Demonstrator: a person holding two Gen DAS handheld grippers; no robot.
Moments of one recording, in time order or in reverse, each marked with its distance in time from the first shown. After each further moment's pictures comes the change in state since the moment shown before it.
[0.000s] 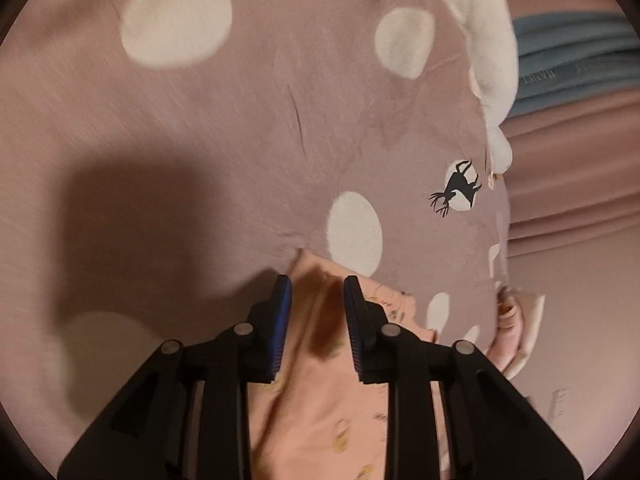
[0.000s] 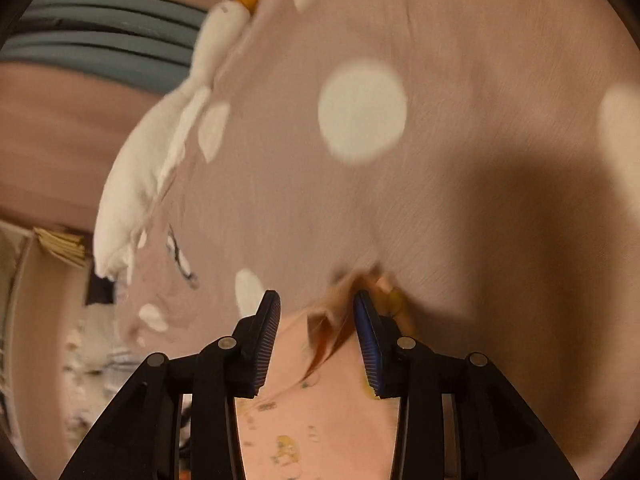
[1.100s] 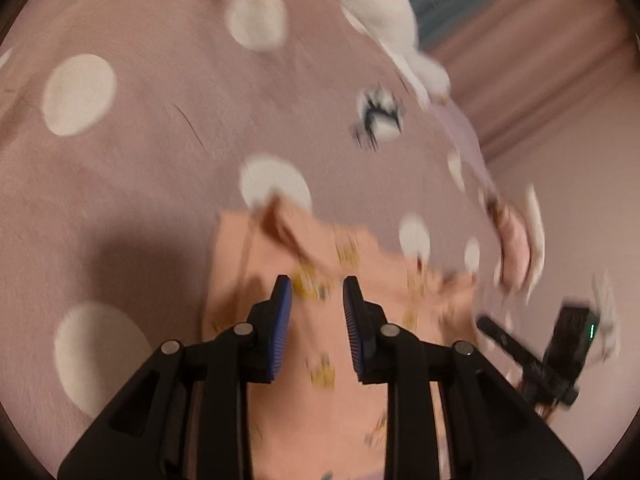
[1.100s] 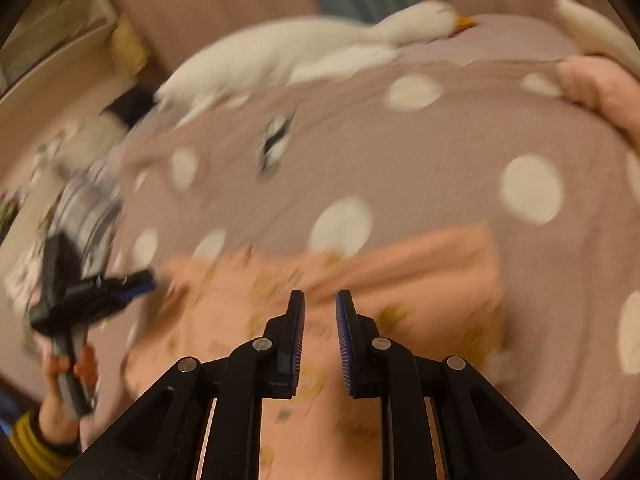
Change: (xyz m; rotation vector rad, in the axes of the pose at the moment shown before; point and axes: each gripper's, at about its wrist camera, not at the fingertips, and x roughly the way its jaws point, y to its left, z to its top) left arm -0.005 -0.051 -0.051 0.425 0.077 -0.028; right arm 0.027 0.105 -0.082 -0.721 0.171 -0.063
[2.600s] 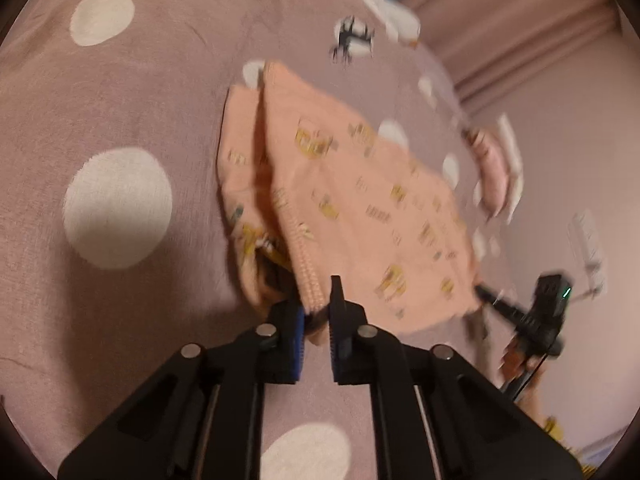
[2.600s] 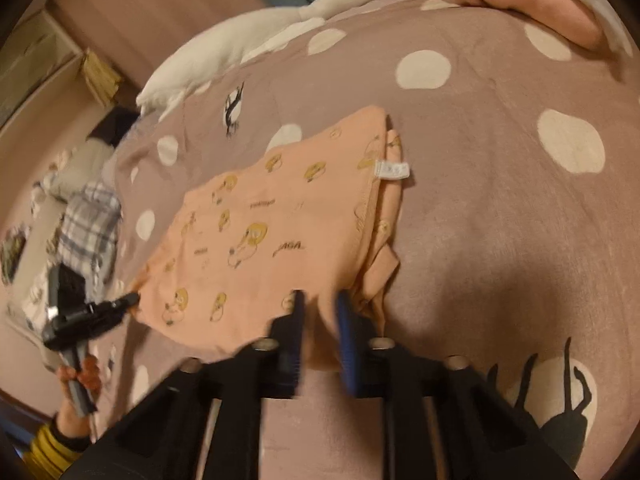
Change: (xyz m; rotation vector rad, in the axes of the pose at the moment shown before) left arm -0.023 0.014 -0.077 0.064 0.149 -0.050; right arm -0.053 -0.051 -0.096 0.237 -0.007 0.015
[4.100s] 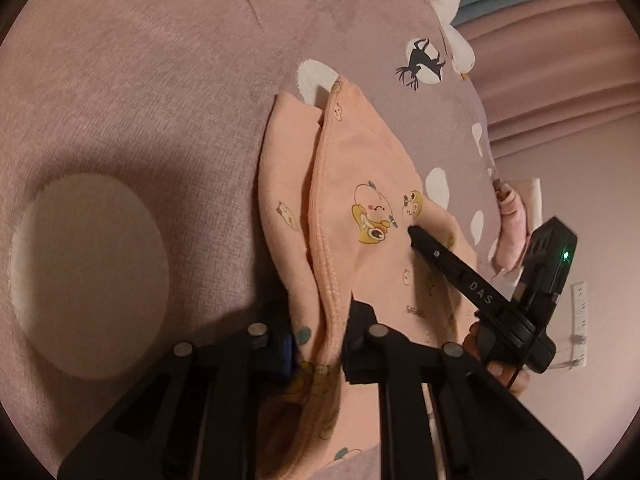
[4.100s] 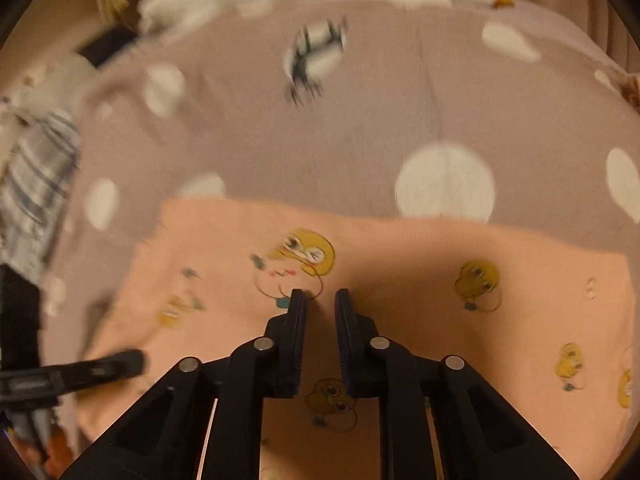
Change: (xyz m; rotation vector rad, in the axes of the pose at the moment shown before) left arm 0.034 0.032 0.054 -0.240 -0.022 -0.044; right arm 0.171 0.146 0.082 -0.251 0.084 -0.174
